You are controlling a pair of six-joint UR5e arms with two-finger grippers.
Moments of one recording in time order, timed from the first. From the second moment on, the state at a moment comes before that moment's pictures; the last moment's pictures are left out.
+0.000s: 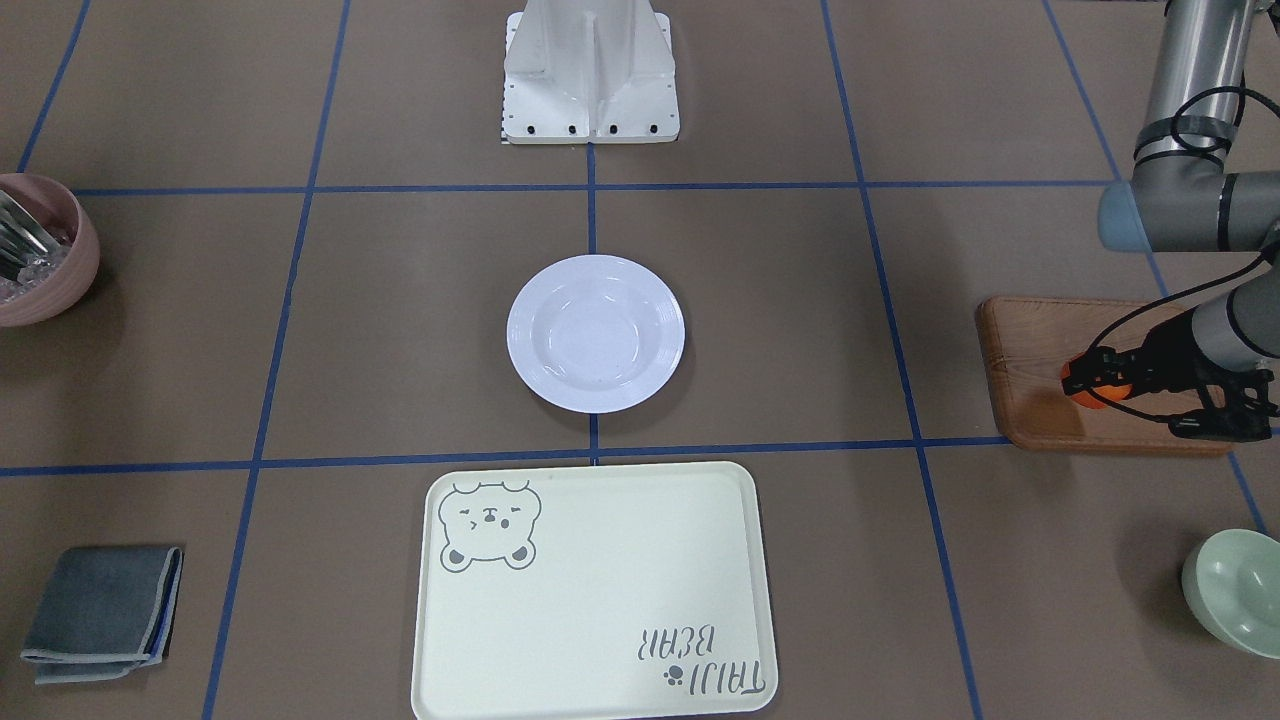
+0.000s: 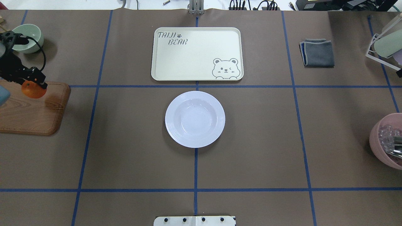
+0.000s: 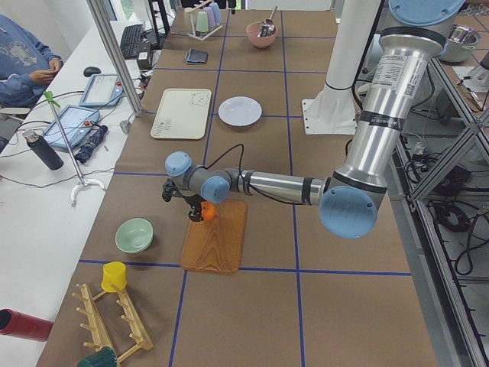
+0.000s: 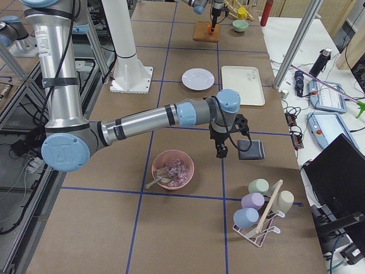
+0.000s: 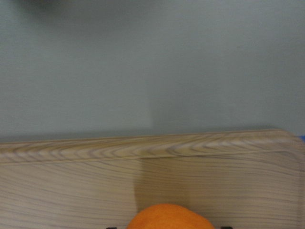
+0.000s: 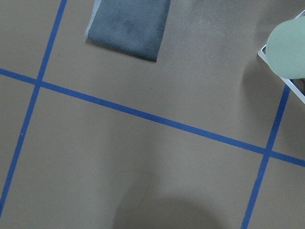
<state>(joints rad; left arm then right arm) -1.15 -1.86 -1.43 -1.77 -2.39 -0.47 1.41 -1.48 1.78 -1.68 2.38 -0.03</state>
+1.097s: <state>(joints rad) -0.71 -2.41 -1.46 -1.60 -2.14 -1.31 1.39 -1.46 1.79 -1.68 2.37 -0.03</state>
